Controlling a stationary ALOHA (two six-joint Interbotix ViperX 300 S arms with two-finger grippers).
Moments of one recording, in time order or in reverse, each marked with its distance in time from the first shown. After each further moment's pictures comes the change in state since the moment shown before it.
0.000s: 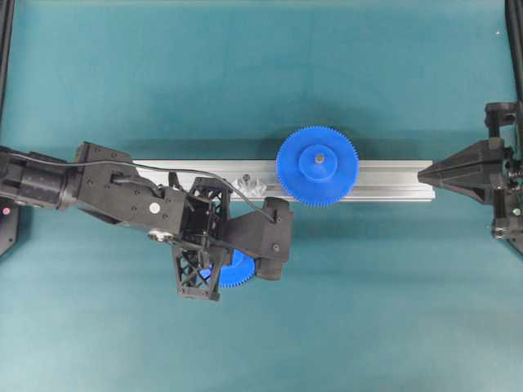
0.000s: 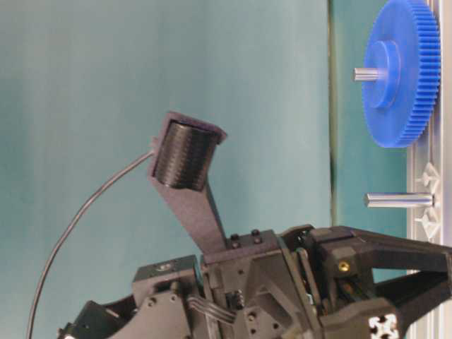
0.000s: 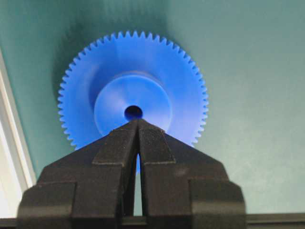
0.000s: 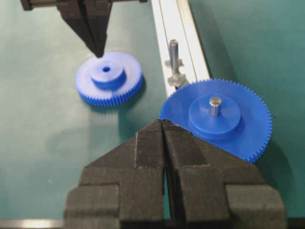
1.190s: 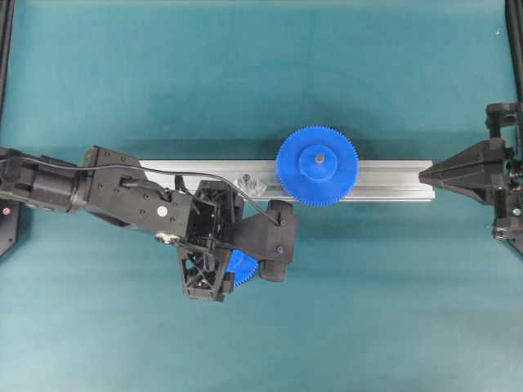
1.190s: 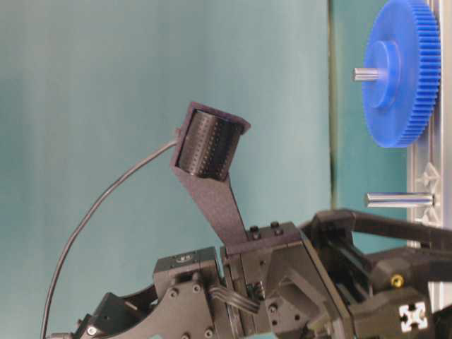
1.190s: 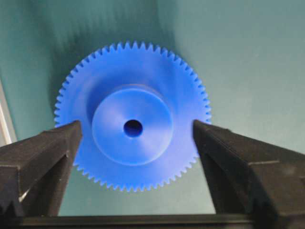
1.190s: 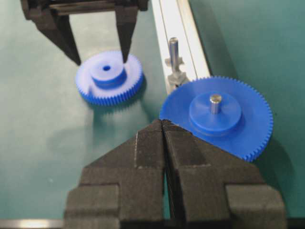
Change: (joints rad) left arm 0.000 0.031 -0.002 0.002 -0.034 0.000; right arm 0.000 -0.008 0.011 0.000 0.000 0.009
